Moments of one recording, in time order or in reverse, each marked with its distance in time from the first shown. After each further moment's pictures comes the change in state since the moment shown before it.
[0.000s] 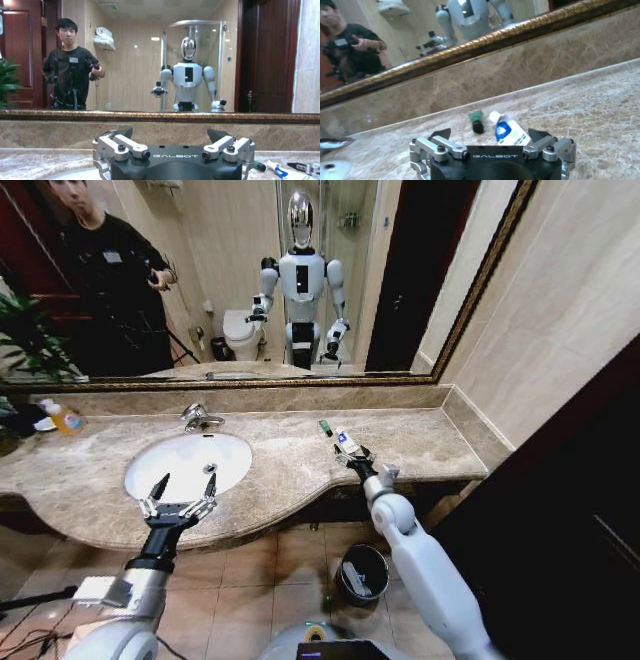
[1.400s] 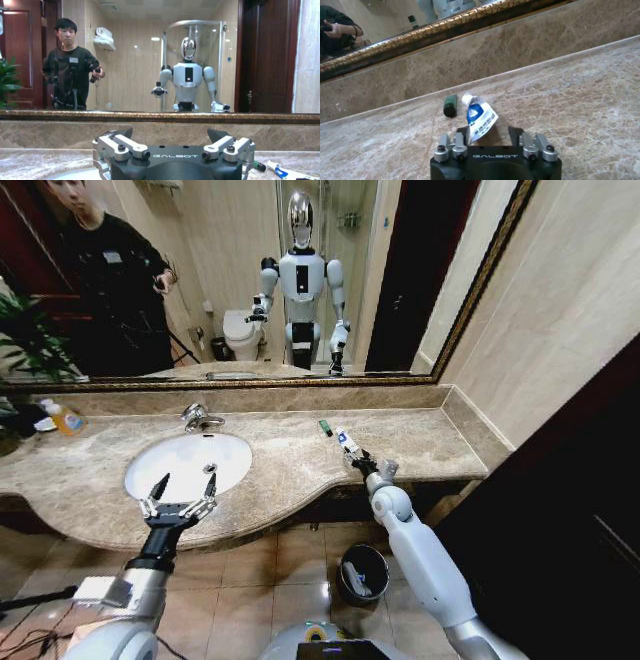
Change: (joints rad) left arm 0.000 0.000 0.000 0.000 0.000 0.000 0.000; right arm 0.006 0.007 0.028 -0.102 -0.023 0.013 -0.018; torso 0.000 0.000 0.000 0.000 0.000
